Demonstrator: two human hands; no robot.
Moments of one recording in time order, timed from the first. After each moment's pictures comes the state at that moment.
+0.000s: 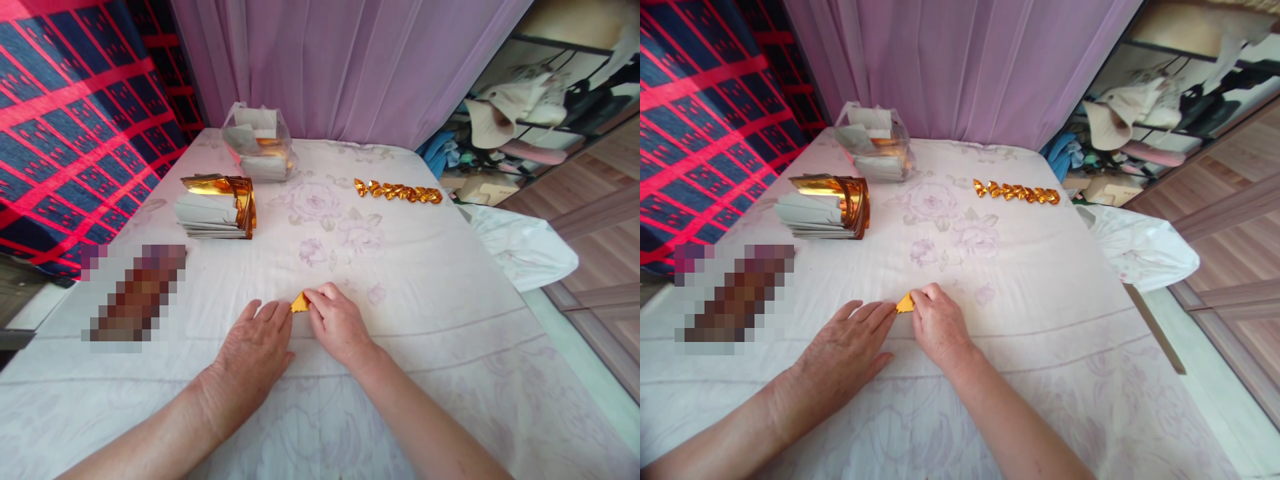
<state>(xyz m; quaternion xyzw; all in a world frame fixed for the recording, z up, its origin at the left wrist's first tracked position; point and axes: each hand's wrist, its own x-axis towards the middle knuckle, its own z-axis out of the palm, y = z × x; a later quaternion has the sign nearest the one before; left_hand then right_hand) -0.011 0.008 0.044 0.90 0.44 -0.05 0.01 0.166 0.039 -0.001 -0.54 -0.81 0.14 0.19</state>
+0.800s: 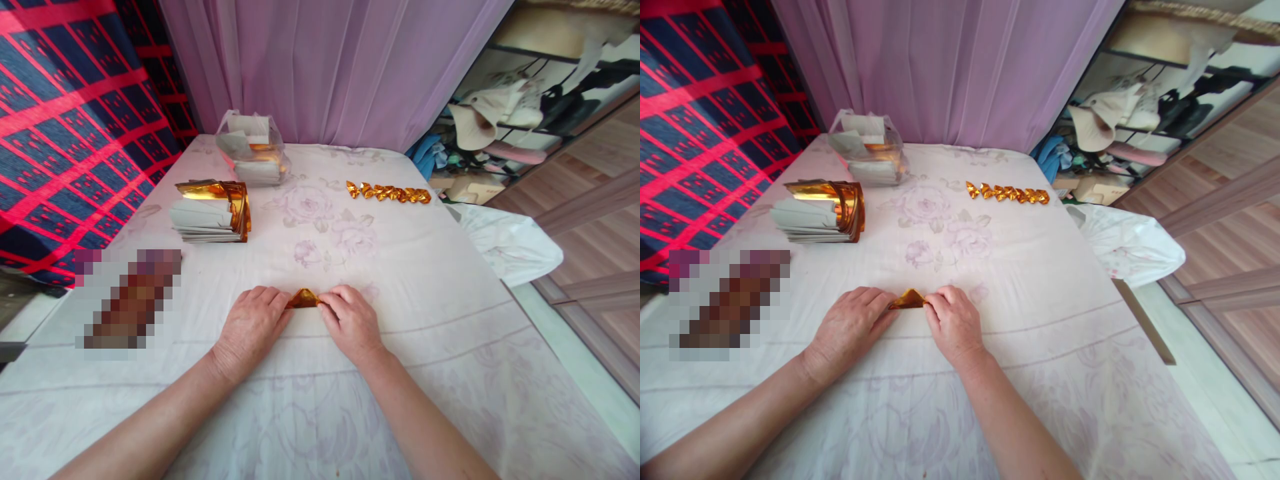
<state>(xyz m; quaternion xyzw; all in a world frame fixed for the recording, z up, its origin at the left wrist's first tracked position) -0.016 0.038 0.017 0.86 0.50 0.09 0.03 0.193 0.031 -0.010 -0.56 -0.78 0.05 0.26</state>
